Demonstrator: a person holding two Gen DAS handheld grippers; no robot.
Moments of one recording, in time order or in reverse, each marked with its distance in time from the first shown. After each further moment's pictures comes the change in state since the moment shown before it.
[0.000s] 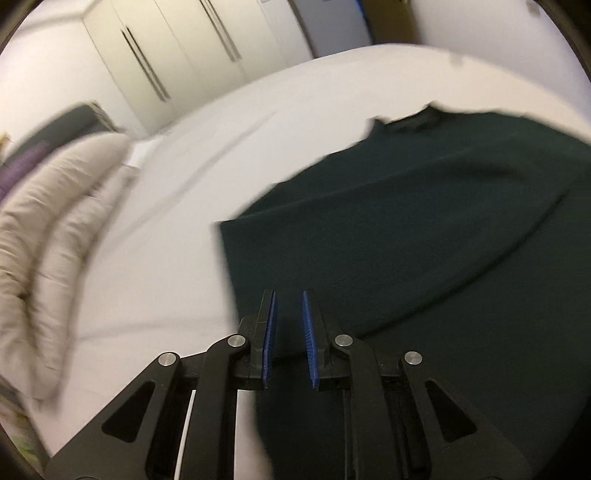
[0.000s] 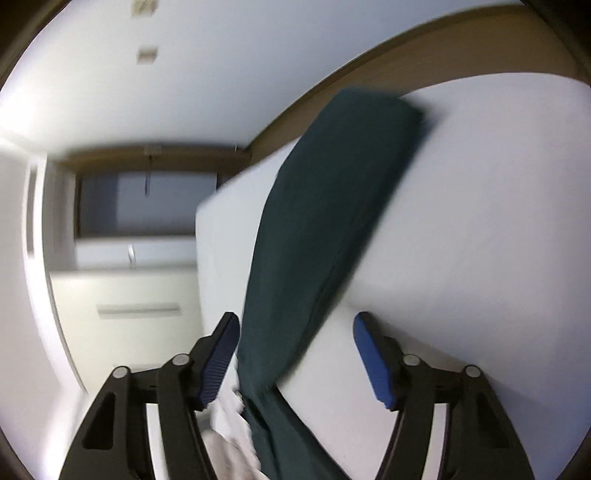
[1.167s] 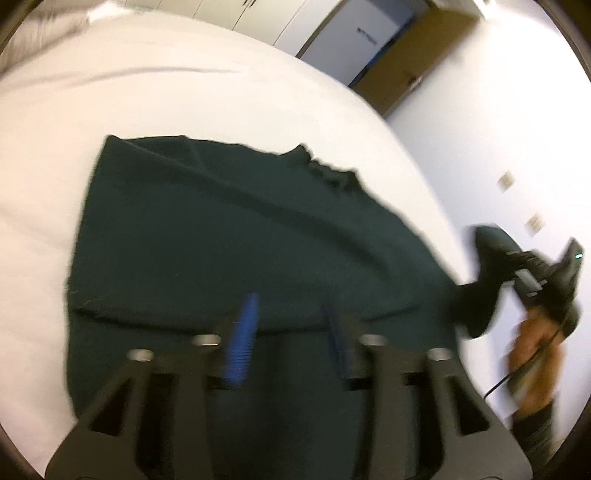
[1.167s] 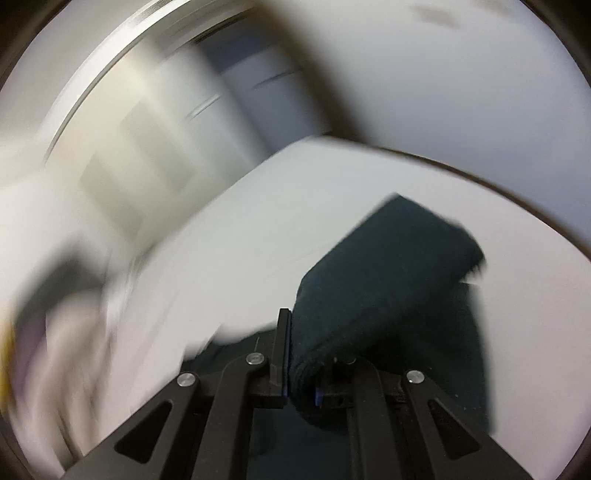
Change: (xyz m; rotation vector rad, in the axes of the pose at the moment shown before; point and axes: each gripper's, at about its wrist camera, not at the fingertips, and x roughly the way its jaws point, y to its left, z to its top) left arm 0.014 0.053 0.006 -0.612 0.041 -0.679; right arm 0.178 0.241 -0.223 -1.119 0.111 -0.069
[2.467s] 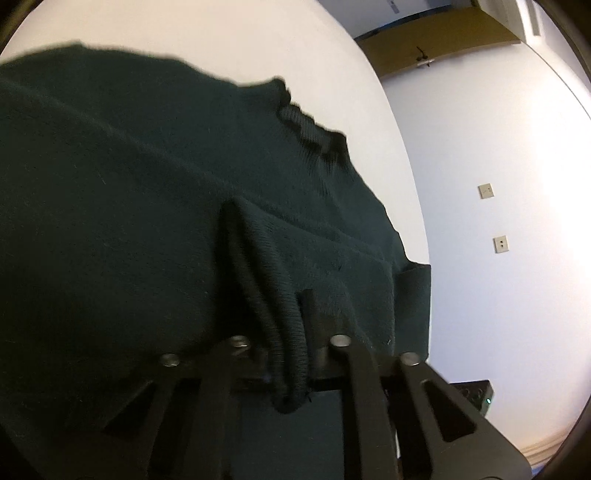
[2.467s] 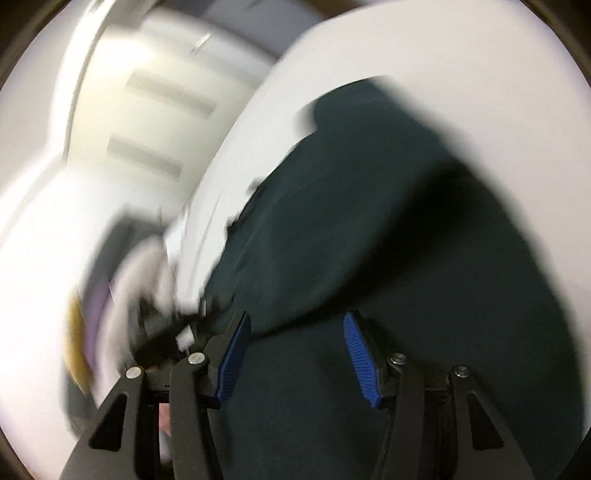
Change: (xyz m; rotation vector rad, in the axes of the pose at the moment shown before) left arm 0.111 -0.010 0.043 -0.172 0.248 -0.144; right arm 0.003 -0.066 -0.128 0.443 0.302 0.286
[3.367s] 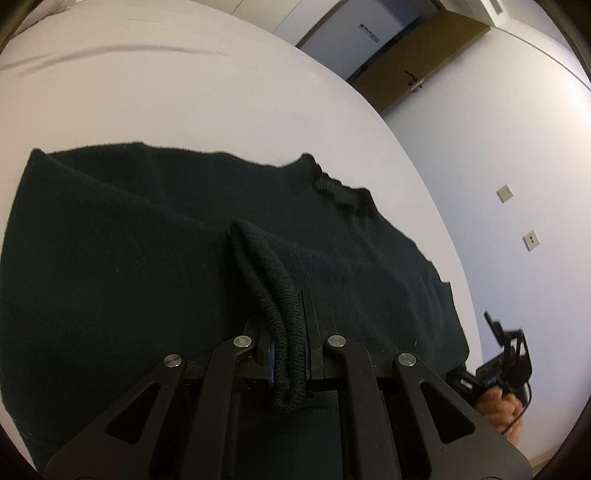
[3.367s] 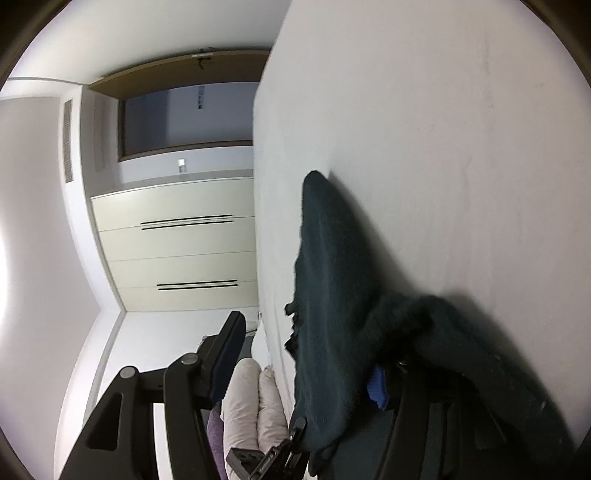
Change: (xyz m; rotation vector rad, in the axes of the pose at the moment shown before) left arm -0.040 0.024 -0.009 0.152 -0.223 0.143; right arm 0.039 -0.049 0.048 0.446 -0.221 0.311
